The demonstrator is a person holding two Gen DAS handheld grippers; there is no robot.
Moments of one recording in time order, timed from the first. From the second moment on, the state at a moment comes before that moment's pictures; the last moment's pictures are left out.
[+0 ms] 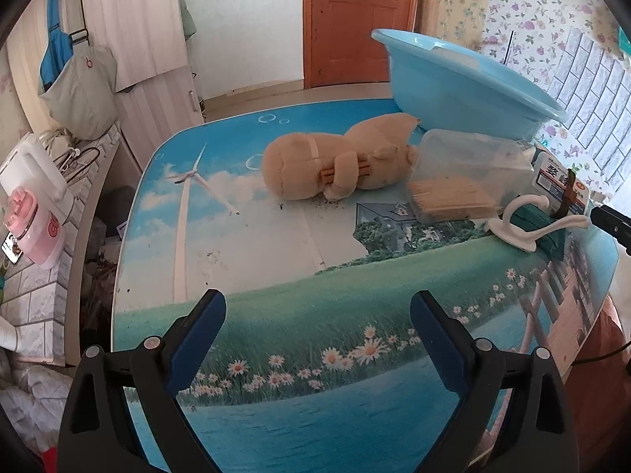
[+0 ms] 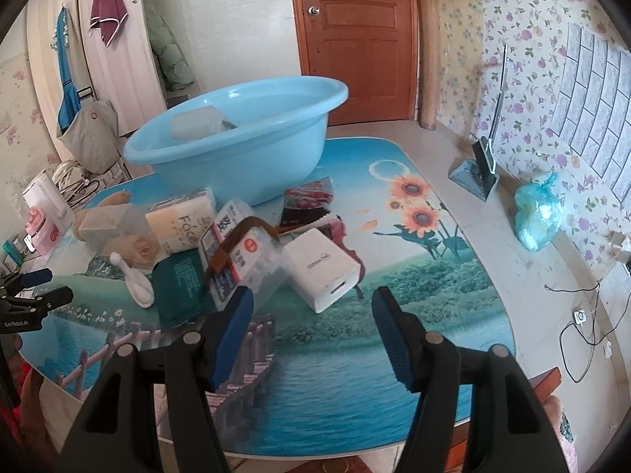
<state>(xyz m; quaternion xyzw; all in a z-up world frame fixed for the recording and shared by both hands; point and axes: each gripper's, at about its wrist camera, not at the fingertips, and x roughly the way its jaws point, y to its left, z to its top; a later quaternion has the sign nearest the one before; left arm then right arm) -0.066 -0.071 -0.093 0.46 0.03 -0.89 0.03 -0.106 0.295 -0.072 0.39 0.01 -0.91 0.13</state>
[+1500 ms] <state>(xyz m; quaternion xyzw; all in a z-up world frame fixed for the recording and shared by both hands) -0.148 -0.052 -0.083 0.43 -0.09 -0.90 -0.02 -0.144 0.288 -0.094 0.42 0.07 -0.89 0.16</state>
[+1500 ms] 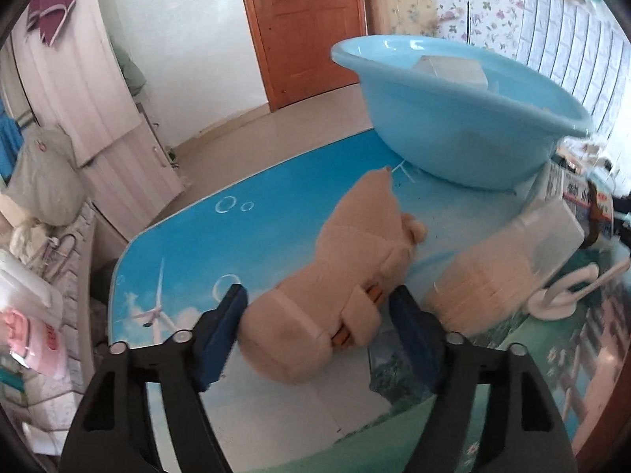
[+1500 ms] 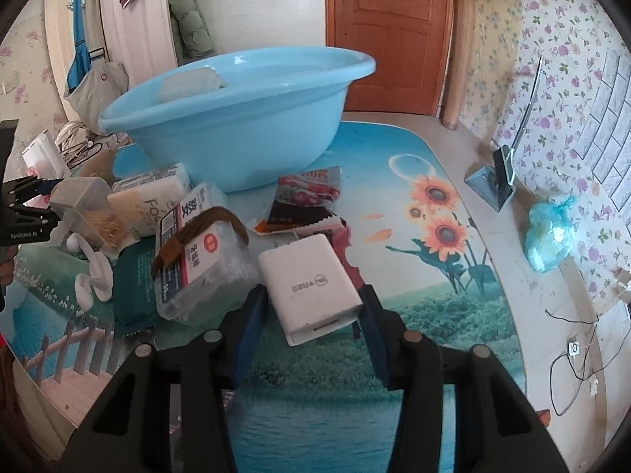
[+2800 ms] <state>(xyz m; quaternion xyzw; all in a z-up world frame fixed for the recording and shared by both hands) -0.029 -0.020 -0.061 0.44 0.01 -0.90 -0.08 -0.065 0.289 -0.079 0.42 0.05 -0.89 0.16</state>
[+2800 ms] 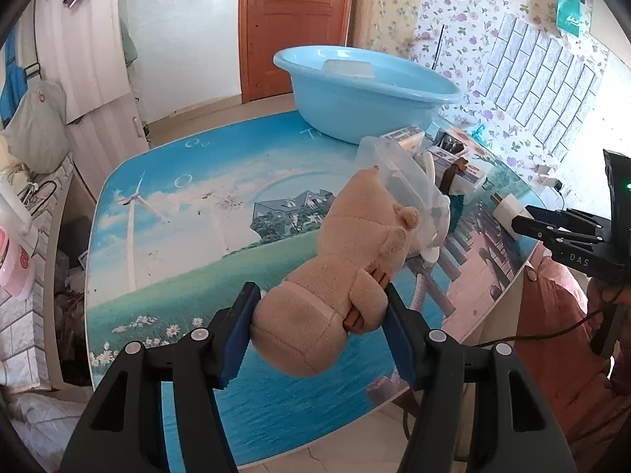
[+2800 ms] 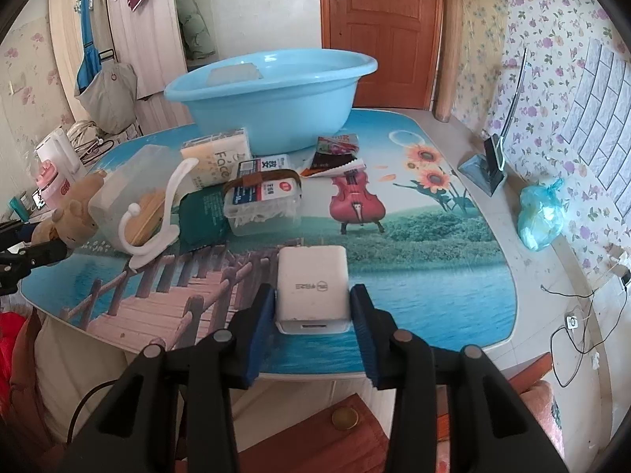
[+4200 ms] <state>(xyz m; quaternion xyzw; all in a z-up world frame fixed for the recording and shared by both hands) -0.048 -0.001 -0.099 0.43 -0.01 -0.90 -0.05 -0.065 0.269 -0.096 0.40 0.07 -0.90 0.18</state>
